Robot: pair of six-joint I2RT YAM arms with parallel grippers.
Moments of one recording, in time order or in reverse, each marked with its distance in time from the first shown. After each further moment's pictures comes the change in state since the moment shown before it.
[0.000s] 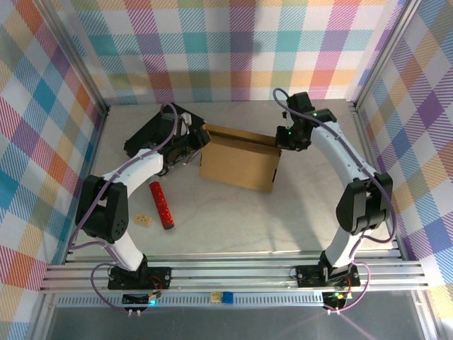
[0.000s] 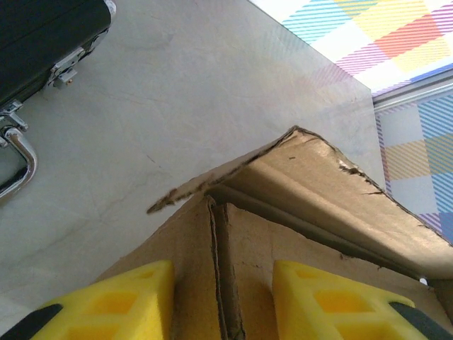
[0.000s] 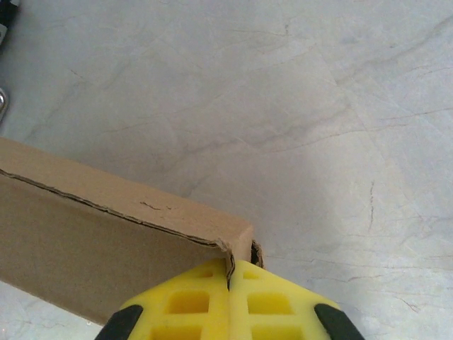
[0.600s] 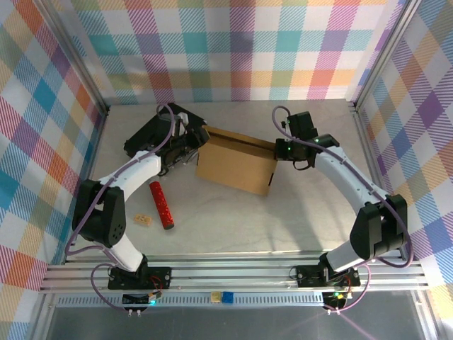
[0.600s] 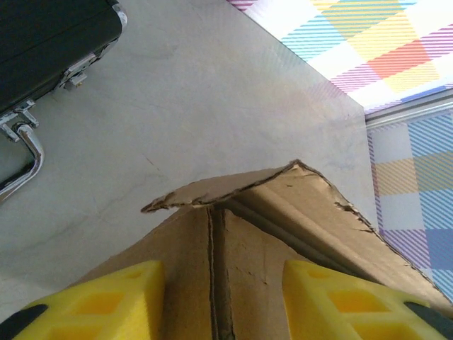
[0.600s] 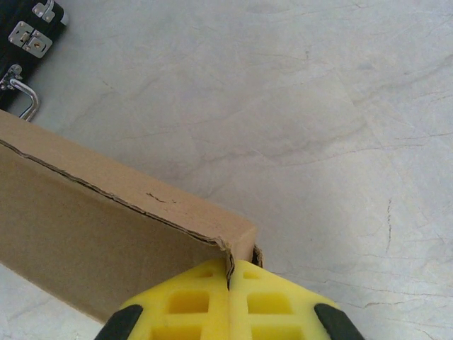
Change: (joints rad) left arm 0.000 -0.043 -0.024 0.009 -0.024 -0.061; right arm 0.061 -0.222 -0.342 0.311 0.051 -0.001
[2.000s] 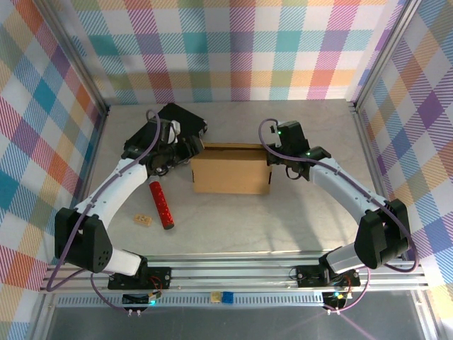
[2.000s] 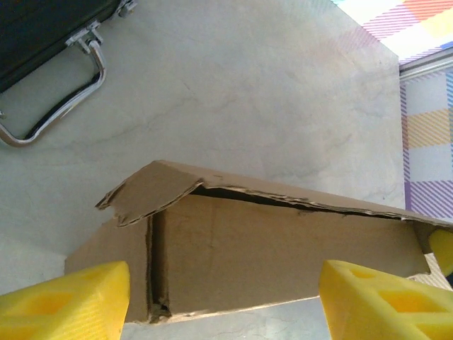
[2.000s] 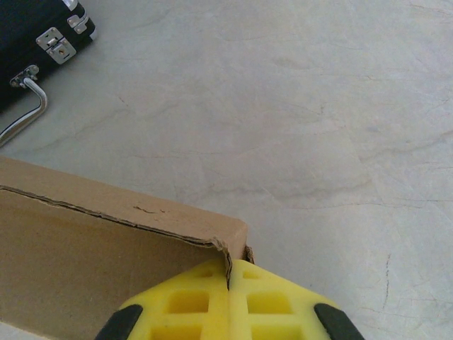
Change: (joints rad) left arm 0.016 -0.225 0.000 -0.386 -0.003 0.095; right arm 0.103 -0.054 -0.122 0.202 0.131 -0.106
